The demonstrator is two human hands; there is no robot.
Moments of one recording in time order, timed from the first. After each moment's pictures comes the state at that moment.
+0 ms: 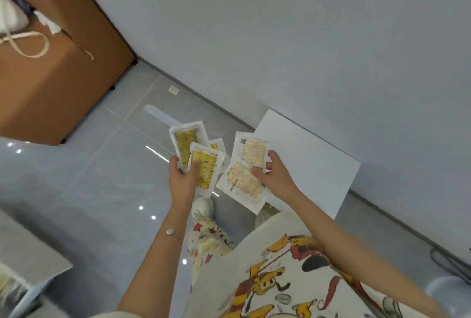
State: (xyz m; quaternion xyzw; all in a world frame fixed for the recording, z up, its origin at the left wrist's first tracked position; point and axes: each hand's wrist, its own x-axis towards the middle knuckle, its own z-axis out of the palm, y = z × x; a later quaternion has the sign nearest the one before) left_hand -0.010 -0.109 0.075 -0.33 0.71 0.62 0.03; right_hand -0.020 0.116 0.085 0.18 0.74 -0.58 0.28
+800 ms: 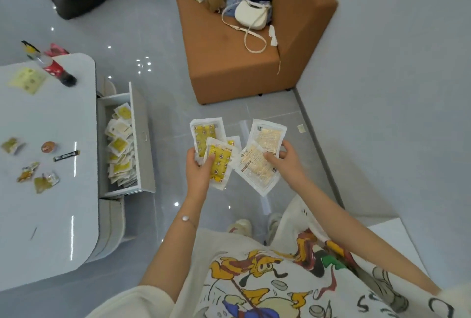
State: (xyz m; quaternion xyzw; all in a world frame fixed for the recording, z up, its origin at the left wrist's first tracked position) left_hand 0.129 -0.489 0.166 -0.49 0.55 0.64 -0.23; right_hand -0.032 -0.337 0.195 -0.09 0.76 -0.52 0.37
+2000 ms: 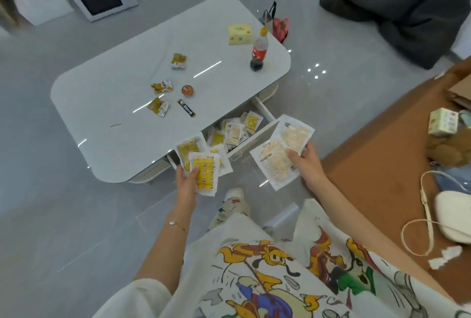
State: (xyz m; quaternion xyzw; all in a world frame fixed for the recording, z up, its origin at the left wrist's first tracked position) left_hand 0.198 -0.820 0.093 -0.69 -0.02 0.50 -0.52; right_hand -0.069 -0.954 0.151 -0.40 0.64 -0.25 0.61
